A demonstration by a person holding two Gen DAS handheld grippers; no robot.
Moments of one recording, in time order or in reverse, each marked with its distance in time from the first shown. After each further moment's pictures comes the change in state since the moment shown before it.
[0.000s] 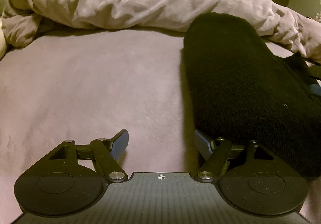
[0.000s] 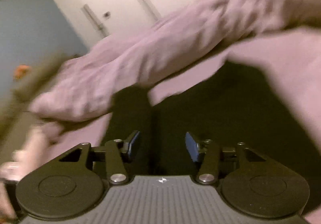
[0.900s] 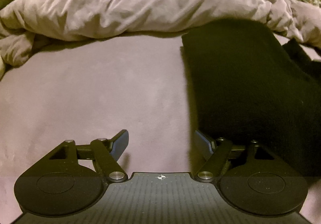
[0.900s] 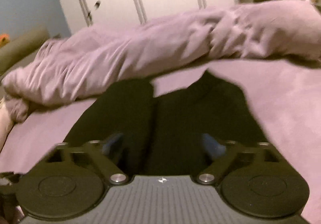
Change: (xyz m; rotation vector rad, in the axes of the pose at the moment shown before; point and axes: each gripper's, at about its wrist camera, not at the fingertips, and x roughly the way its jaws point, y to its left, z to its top) left arm 0.000 -0.027 0.006 0.106 -0.003 0.045; right arm -0.015 0.014 -0.007 -0.226 -0.097 -0.291
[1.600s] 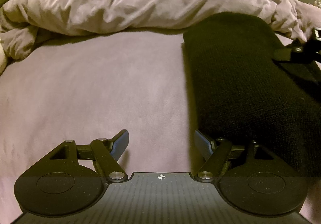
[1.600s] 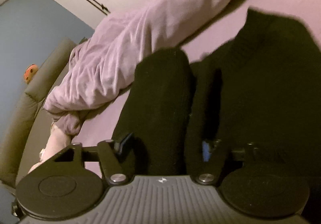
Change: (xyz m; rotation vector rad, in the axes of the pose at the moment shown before) left arm 0.004 -0.001 -0.001 -0.035 0.013 0.009; right arm 0.074 -0.003 0.005 0.307 0.273 0.372
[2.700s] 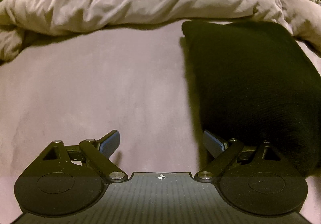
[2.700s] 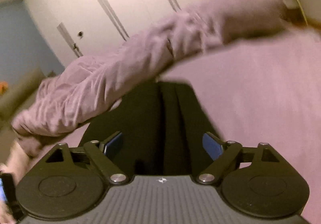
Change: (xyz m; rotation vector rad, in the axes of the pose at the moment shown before) left arm -0.009 -0.034 -0.017 0.024 0.026 -0.051; right arm -0.168 -0.044 -0.053 -0.022 -0.329 -0.258
